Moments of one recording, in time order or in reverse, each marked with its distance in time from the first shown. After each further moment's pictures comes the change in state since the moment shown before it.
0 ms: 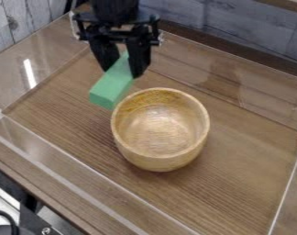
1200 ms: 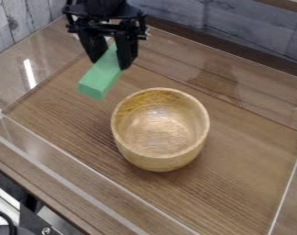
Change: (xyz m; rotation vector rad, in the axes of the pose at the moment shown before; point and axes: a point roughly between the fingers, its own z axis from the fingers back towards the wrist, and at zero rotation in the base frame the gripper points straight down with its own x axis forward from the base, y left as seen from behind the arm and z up) arm 0.011 0.018 0.002 0.054 -0.026 0.001
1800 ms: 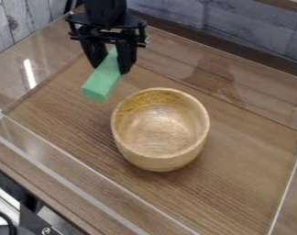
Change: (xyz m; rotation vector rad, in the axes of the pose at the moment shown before) arm 0.012 0.012 -0.012 0.041 -0.013 0.081
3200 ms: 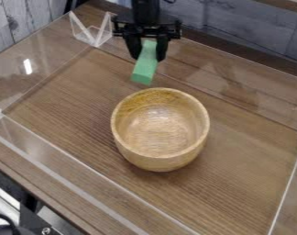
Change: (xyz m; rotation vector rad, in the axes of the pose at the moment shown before) arm 0.089 -0.004 -0.060 0.033 -0.051 0.118
